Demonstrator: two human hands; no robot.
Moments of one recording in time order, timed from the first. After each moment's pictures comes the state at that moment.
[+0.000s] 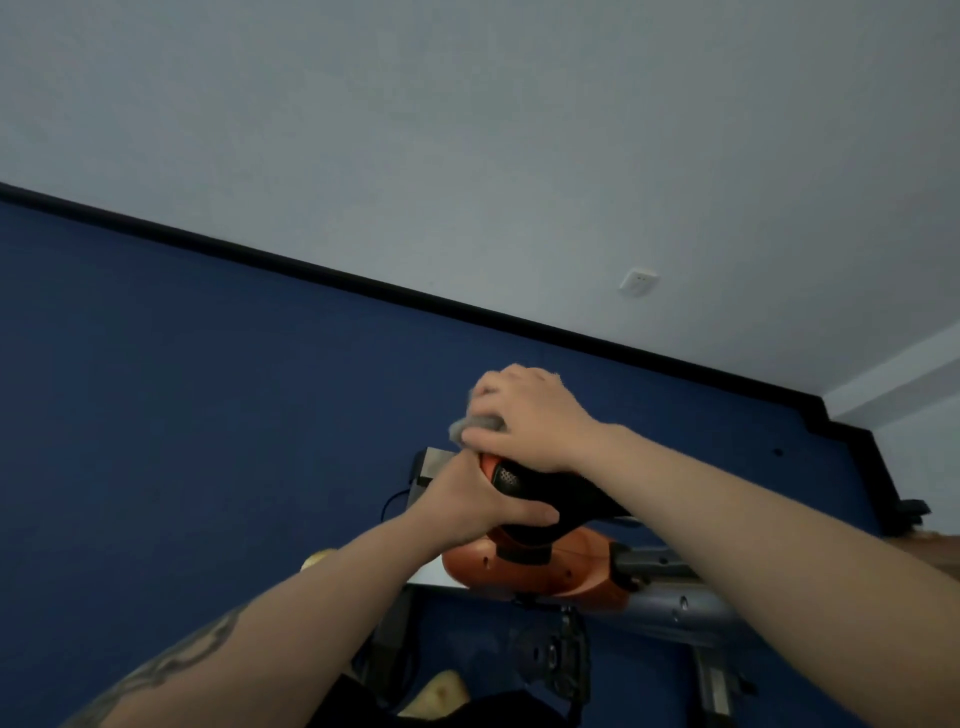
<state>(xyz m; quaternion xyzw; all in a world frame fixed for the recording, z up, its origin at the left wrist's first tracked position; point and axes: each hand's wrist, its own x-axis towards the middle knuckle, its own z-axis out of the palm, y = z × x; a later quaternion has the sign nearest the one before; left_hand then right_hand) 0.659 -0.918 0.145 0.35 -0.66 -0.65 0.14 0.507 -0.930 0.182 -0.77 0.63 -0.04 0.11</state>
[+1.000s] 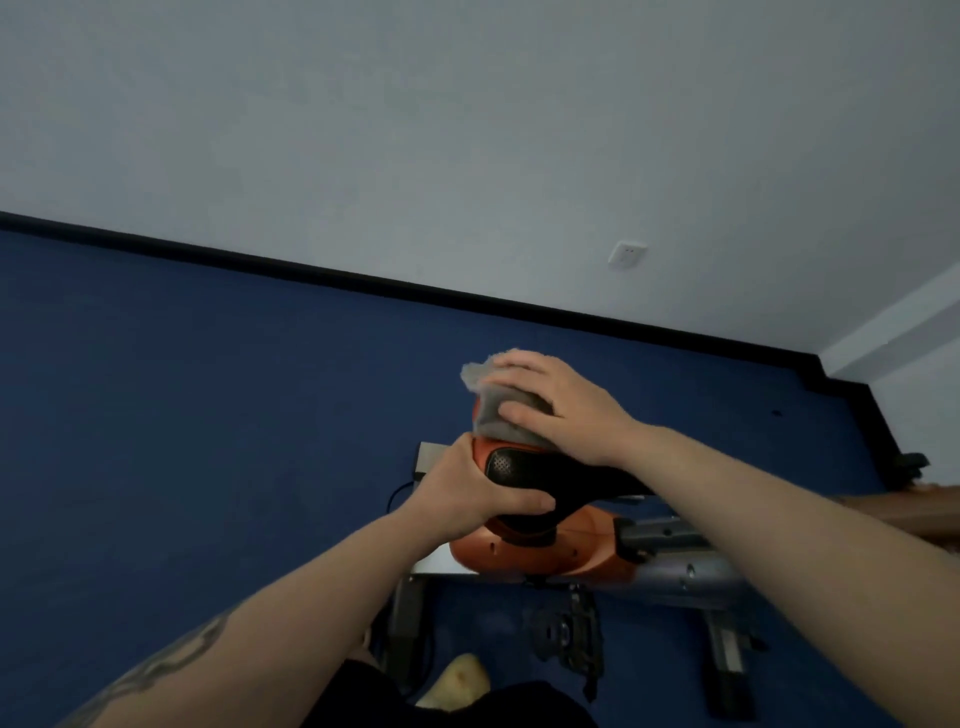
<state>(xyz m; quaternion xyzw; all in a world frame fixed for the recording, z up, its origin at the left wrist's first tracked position) 0.661 -0.922 0.148 0.33 -0.64 -0.69 0.11 0.478 -0.895 0.191 -0.69 0.66 -0.17 0.24</state>
